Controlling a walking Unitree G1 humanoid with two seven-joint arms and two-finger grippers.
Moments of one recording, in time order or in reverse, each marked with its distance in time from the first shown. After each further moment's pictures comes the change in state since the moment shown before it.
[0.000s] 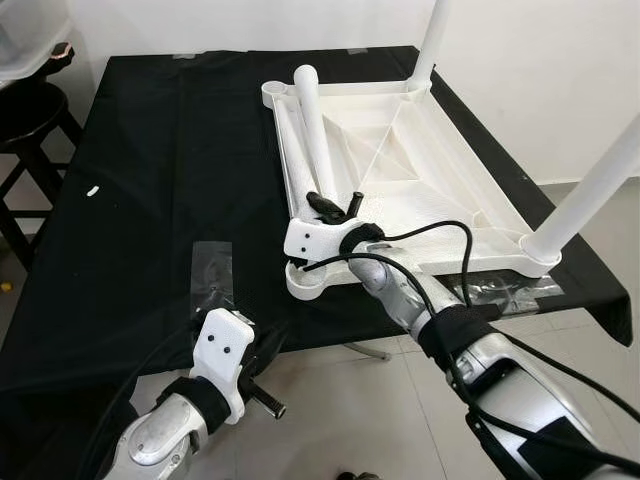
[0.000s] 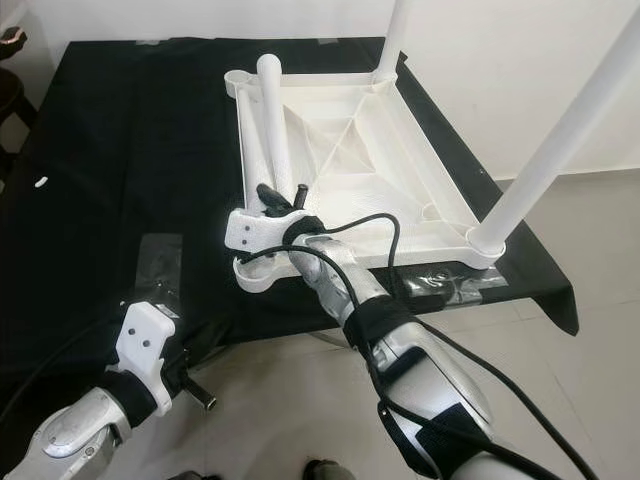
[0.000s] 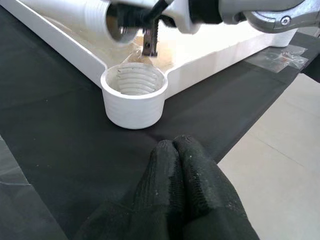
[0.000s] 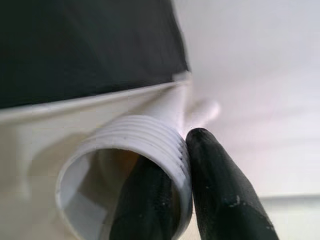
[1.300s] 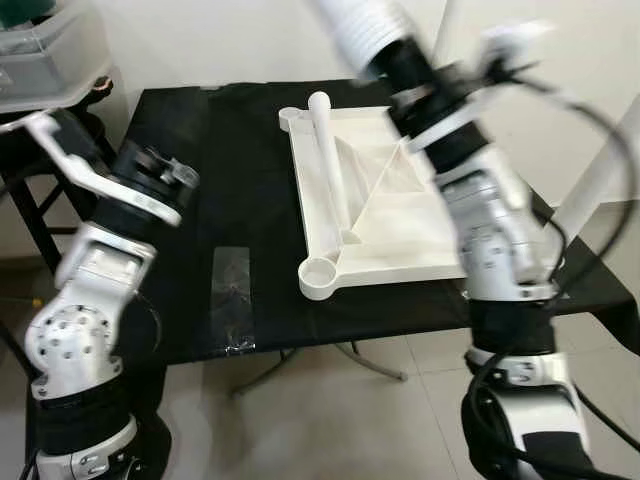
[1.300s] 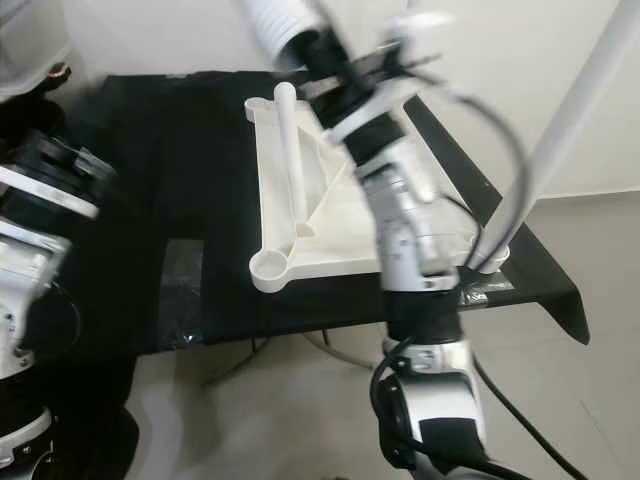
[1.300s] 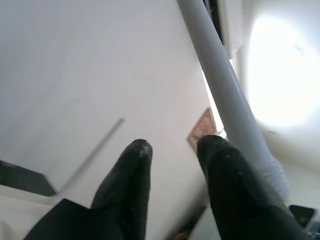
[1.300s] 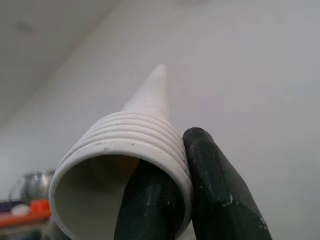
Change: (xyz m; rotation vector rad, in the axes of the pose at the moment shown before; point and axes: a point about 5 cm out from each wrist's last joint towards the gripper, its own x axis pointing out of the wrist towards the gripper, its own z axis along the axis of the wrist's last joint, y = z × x) left arm 0.026 0.100 0.151 -0.787 -0.787 -0.127; right arm -0.079 -0.170 0.016 1.429 -0.928 -0.253
